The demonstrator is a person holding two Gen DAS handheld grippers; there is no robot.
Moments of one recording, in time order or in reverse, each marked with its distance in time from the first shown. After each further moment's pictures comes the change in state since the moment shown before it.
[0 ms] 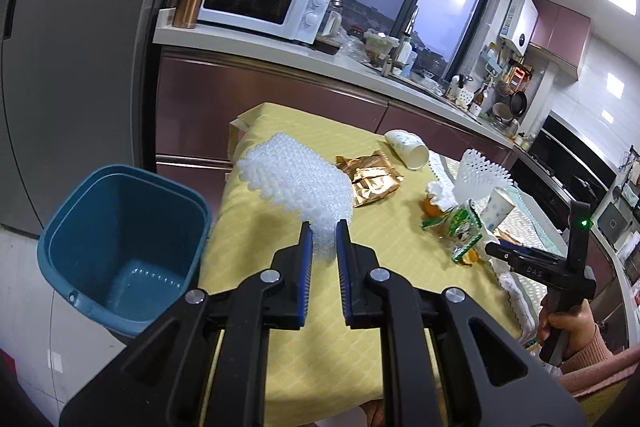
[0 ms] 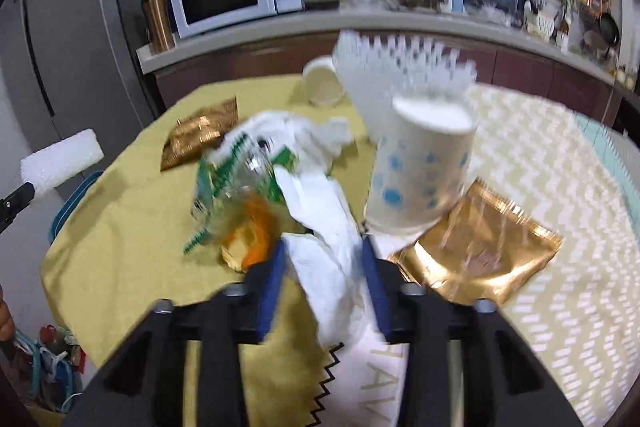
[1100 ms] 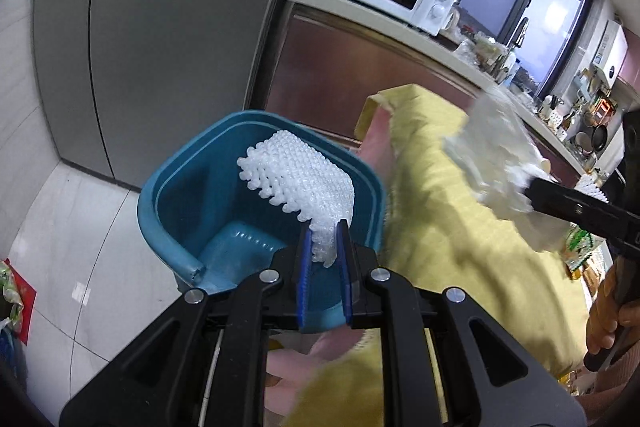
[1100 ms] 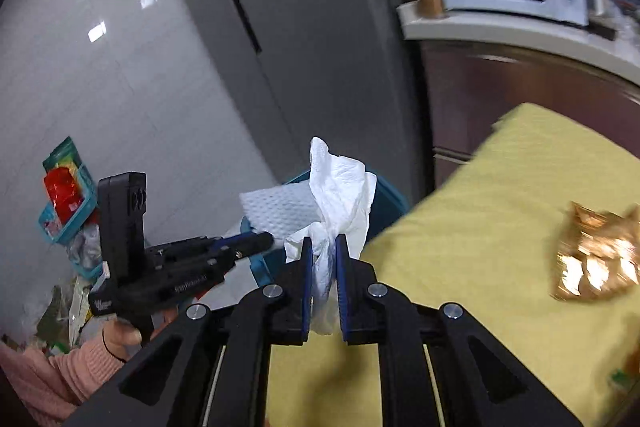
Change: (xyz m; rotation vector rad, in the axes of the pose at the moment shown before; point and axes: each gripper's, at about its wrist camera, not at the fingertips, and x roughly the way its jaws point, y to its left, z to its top) left arm 0.006 0.134 -0.021 -0.201 0.065 0.288; right arm 0.055 0.277 0.065 -0.371 0.135 0.709
